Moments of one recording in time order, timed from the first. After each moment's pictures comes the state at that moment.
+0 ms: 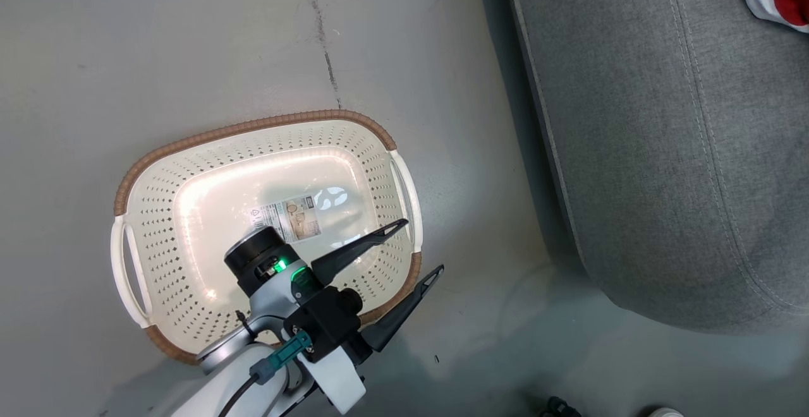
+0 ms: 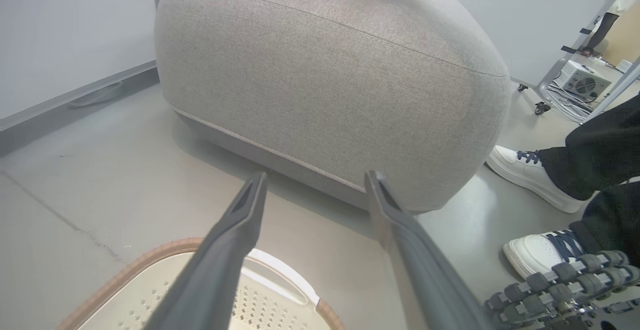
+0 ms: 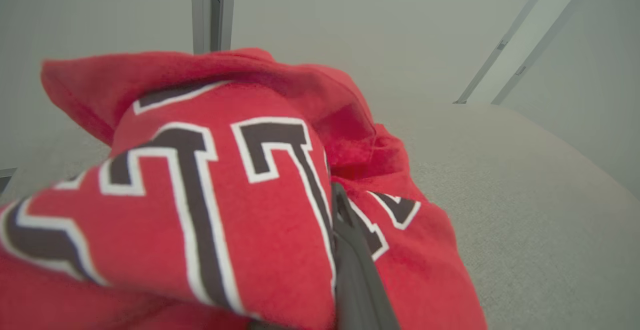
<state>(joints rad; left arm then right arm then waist) -0.43 0.34 -0.79 0.14 -0.19 -0.13 -0.26 -1.01 -0.46 -0.18 0.99 0.20 0.13 -0.26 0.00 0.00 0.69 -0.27</state>
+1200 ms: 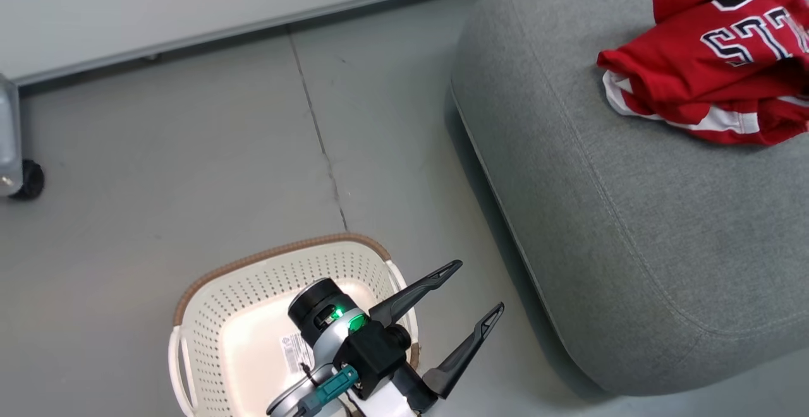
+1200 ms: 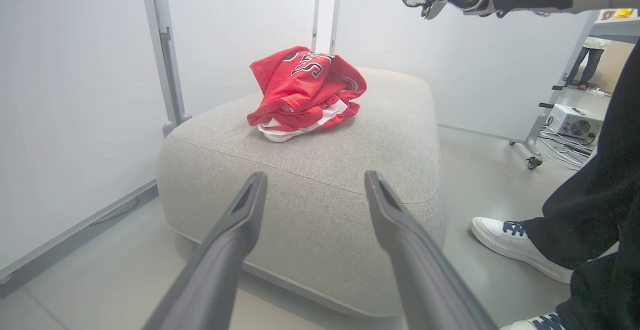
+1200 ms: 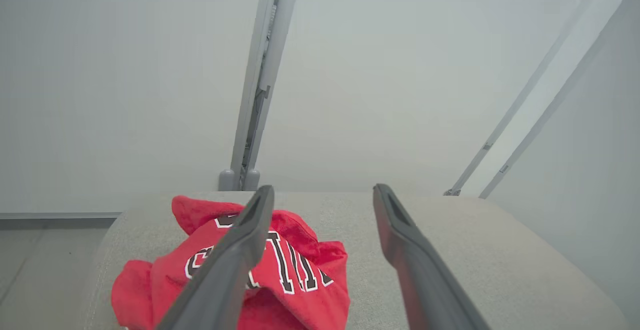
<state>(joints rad) -0.30 0.16 -0.77 0.15 -0.24 -0.13 -0.26 -0.87 -0.54 0.17 0.90 0.30 0.13 -0.26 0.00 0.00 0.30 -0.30</state>
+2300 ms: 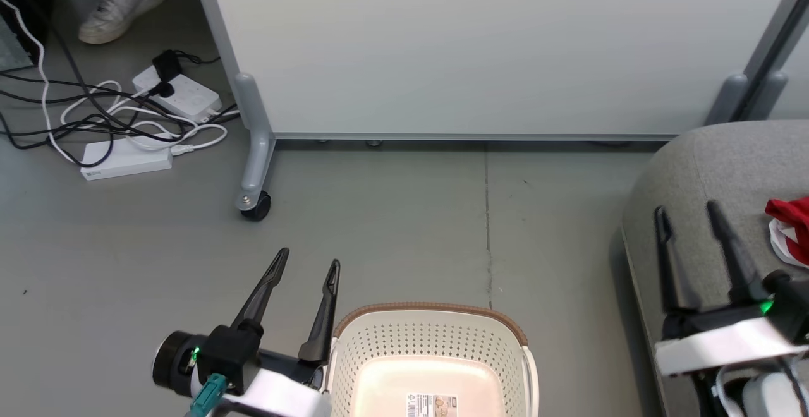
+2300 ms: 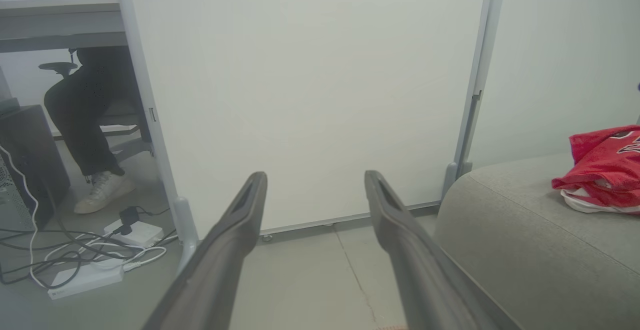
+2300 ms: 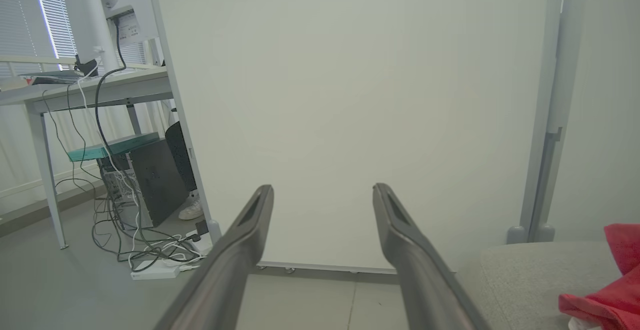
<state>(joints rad) -0.04 0.05 -0.26 0.12 -0.14 -0.03 -0.26 -0.12 -0.14 0.04 0.11 0.27 0.13 -0.26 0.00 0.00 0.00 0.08</state>
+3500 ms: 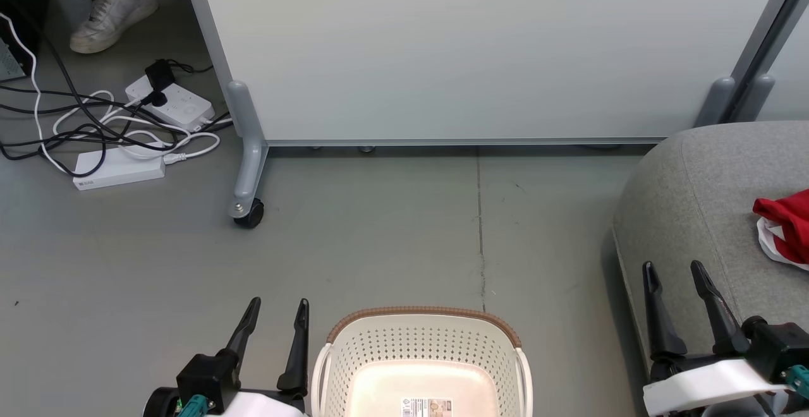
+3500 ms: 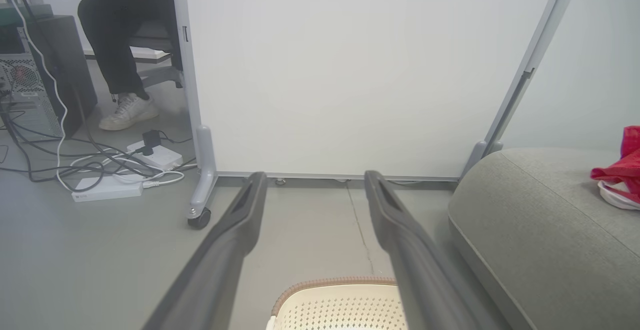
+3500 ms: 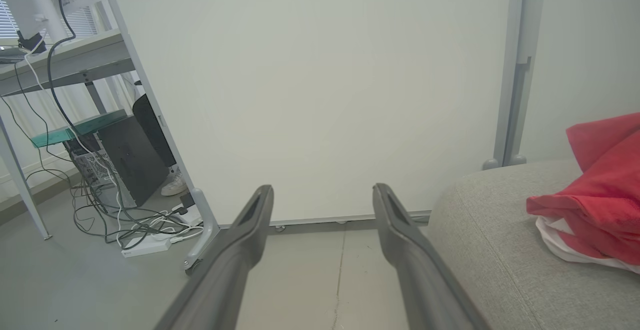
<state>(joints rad) 0.01 0.05 -0.22 0.25 -0.26 0.03 -0.26 -0.02 -0.05 0.00 0.20 0.25 0.13 -0.26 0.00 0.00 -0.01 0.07</state>
